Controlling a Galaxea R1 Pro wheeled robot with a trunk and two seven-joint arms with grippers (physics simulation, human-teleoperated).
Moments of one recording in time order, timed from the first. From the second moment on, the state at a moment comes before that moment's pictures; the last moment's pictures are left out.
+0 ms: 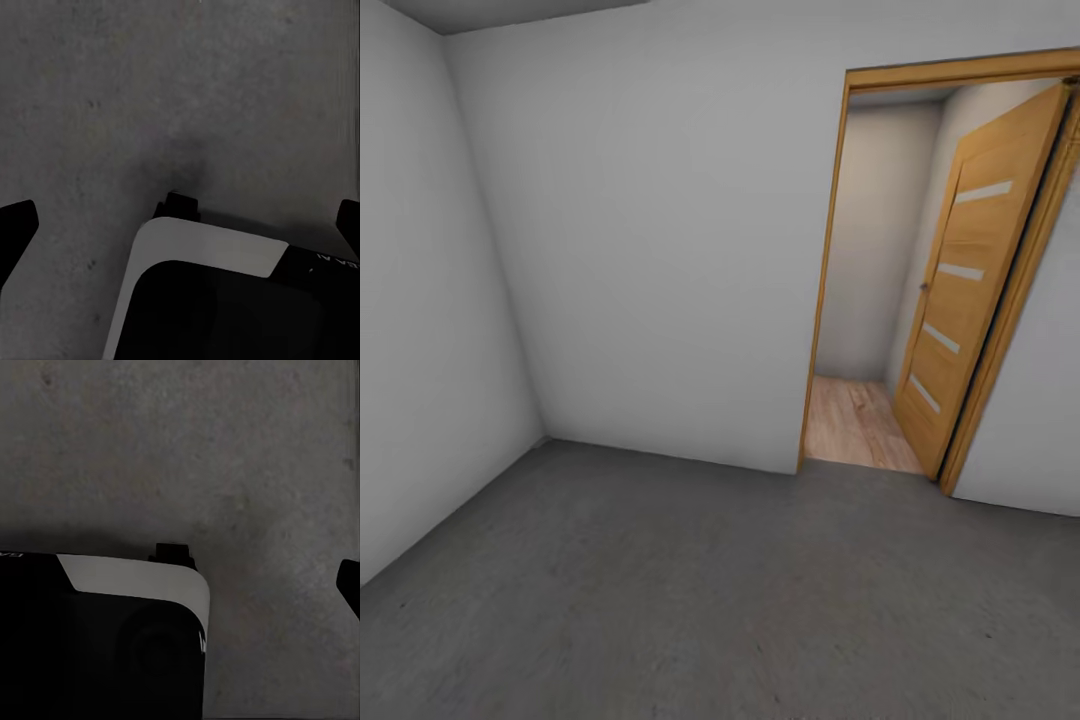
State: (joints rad) left arm -0.23 0.04 0.06 0.00 0.20 -0.07 0.05; right arm -0.19 0.00 0.33 0.03 -0.25 -0.16 -0.05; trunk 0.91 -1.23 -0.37
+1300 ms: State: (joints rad) left arm -0.23 0.04 0.06 0.00 0.20 -0.07 0.05; right arm -0.19 0.00 0.33 0.03 -0.25 -0.16 -0.04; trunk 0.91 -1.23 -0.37
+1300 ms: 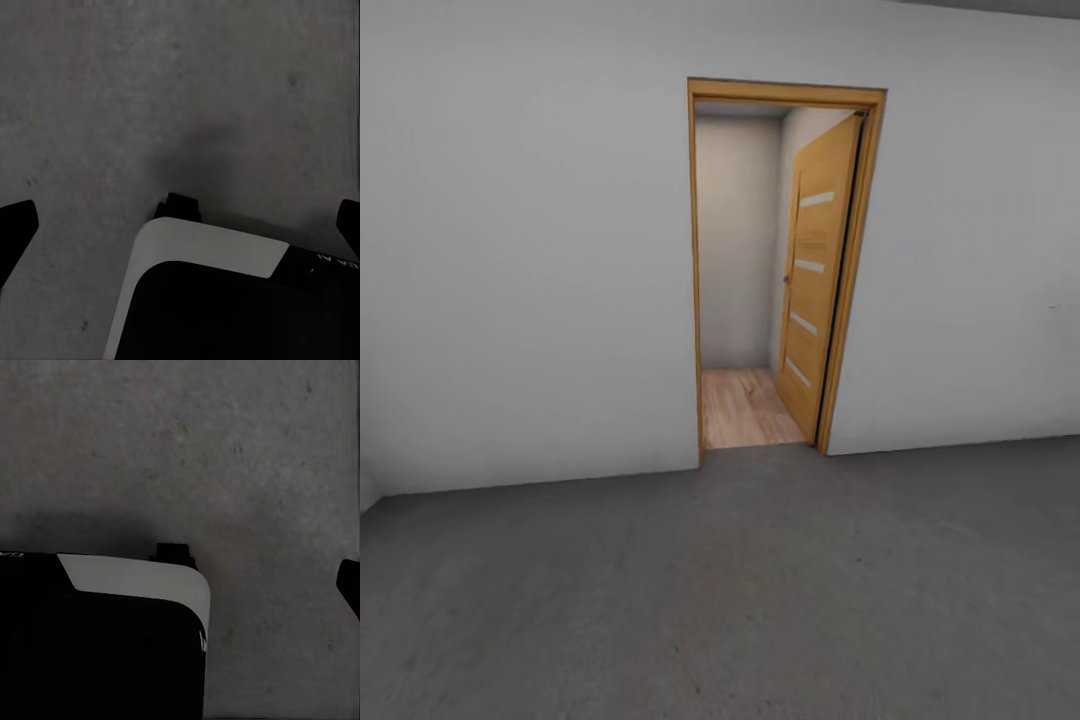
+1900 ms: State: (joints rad) left arm -0.23 0.04 0.06 0.00 0.20 -0.07 0.05; right arm -0.19 0.00 0.33 0.03 -0.25 -0.16 -0.04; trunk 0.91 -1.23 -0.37
